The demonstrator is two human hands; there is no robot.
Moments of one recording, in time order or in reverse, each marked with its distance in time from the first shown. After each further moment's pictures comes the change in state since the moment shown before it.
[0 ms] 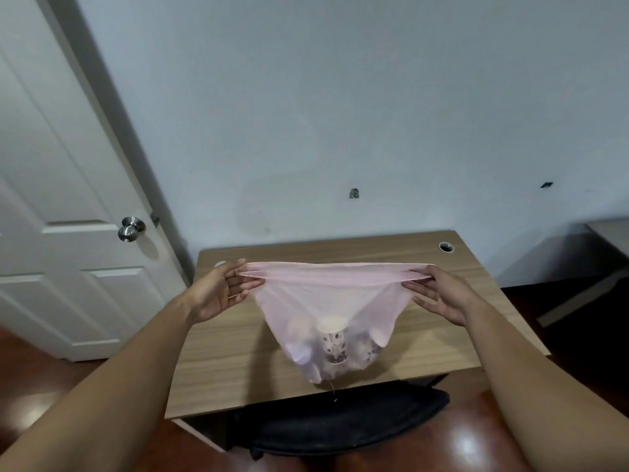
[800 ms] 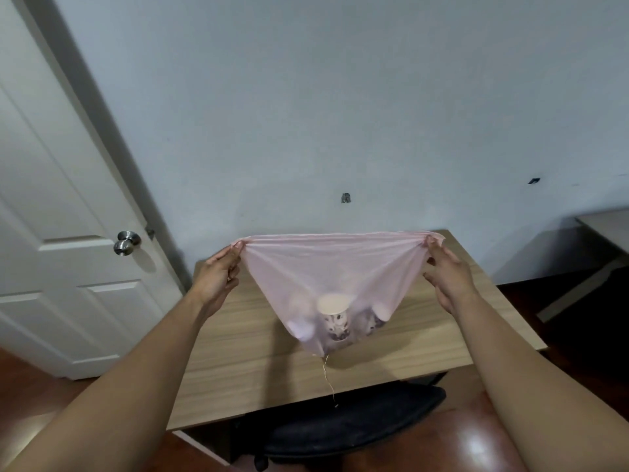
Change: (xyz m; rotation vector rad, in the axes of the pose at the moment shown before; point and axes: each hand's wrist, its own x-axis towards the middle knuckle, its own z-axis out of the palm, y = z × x) left_hand 0.006 0.011 0.031 0.127 0.117 0.457; right_hand -0.022 -0.018 0.008 0.079 0.192 -0.399
